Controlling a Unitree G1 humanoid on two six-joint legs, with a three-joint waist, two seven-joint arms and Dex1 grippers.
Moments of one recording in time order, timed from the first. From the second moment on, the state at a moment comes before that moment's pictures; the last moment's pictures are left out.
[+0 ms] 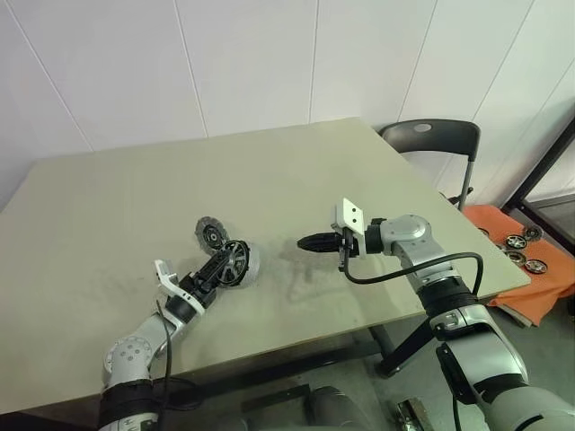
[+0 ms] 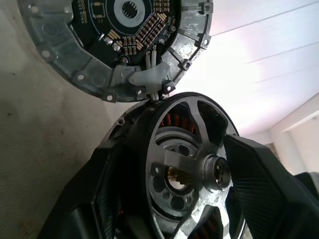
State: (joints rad) left arm -0.12 0.16 0.43 0.16 -1.17 0.88 -0.41; right arm -0.70 -0.40 0.20 0.54 0.13 0.00 1.26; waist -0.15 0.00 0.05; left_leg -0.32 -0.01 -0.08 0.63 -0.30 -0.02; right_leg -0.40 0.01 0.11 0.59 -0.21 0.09
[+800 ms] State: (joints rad) left arm -0.11 0.25 0.43 -0.01 -1.23 0.96 -0.38; right arm -0.70 -0.39 0.20 0.55 0.13 -0.01 1.26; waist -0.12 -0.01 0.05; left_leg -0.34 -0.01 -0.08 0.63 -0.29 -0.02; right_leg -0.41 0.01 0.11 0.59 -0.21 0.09
